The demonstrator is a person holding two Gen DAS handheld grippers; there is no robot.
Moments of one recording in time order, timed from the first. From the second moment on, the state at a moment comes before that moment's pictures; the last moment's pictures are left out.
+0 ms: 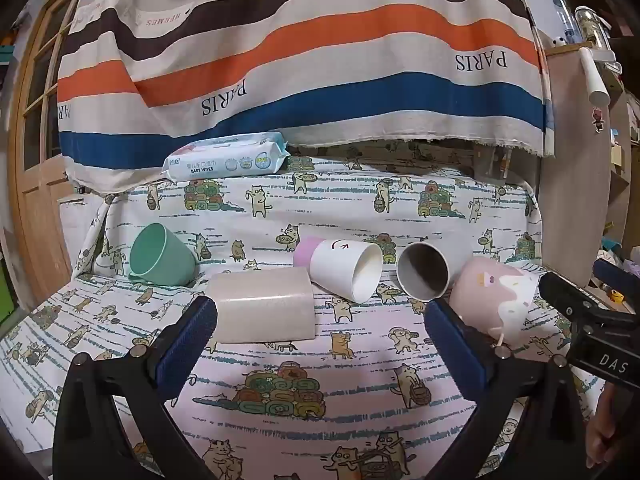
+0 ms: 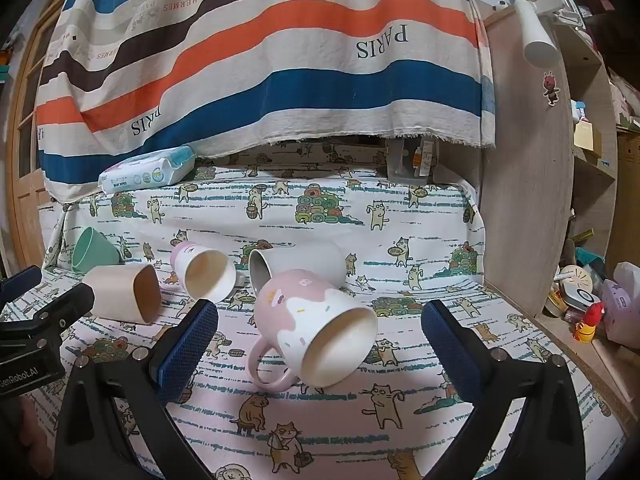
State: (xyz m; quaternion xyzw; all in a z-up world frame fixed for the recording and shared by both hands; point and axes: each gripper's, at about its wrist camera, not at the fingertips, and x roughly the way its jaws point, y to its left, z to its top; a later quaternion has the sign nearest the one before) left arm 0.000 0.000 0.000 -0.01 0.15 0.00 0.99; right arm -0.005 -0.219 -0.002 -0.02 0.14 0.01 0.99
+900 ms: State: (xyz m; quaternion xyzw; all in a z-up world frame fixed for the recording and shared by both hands) left arm -0.002 0.000 0.000 -0.01 0.15 -0.01 0.99; right arm -0.004 -0.226 -0.002 -0.01 0.14 -0.02 0.99
